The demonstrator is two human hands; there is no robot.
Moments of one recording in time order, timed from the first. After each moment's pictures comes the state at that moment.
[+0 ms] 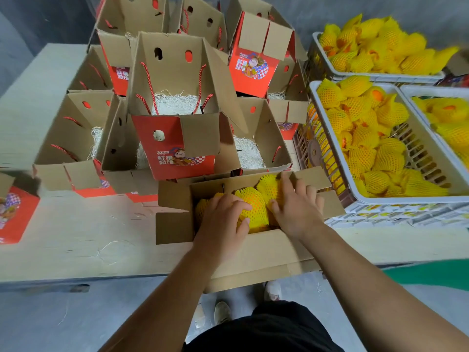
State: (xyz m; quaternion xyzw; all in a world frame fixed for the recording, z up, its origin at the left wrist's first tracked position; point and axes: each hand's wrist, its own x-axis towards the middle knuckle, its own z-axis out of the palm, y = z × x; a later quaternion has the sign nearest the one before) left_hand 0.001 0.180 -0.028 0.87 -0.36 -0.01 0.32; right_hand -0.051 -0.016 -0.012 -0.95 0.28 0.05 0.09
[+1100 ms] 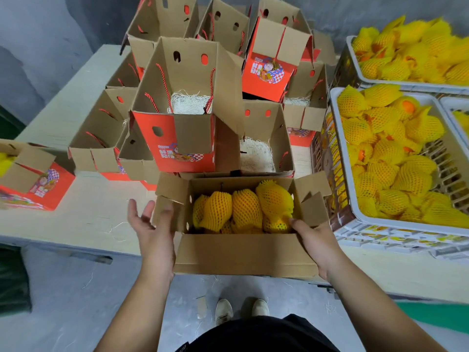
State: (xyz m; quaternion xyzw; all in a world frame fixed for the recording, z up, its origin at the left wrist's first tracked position) left_hand -0.029 0.233 -0.018 0.62 0.23 0.02 0.75; right_hand -0.113 -0.067 -0.015 -0.66 0.37 0.02 0.66
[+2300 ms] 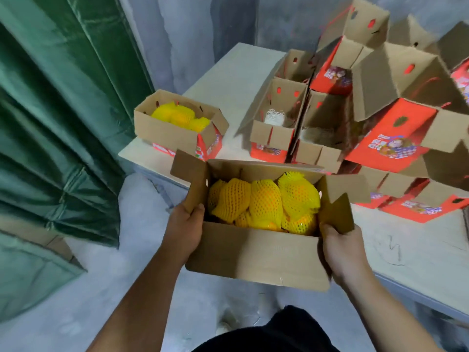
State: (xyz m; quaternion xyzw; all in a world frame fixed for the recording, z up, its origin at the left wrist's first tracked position) left_hand -0.063 0.630 0.015 0.83 0.21 -0.02 0.51; right_hand -0.093 0.335 0.019 -0.79 0.21 -0.05 0.58
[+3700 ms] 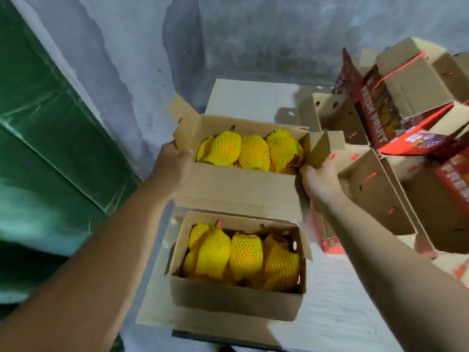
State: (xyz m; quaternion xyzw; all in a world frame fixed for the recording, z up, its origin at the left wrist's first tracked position) left_hand 0.559 0.861 0.071 0.85 0.02 -0.03 0.53; right_hand 0.446 0.576 0.050 -0.76 0.30 -0.16 0.55
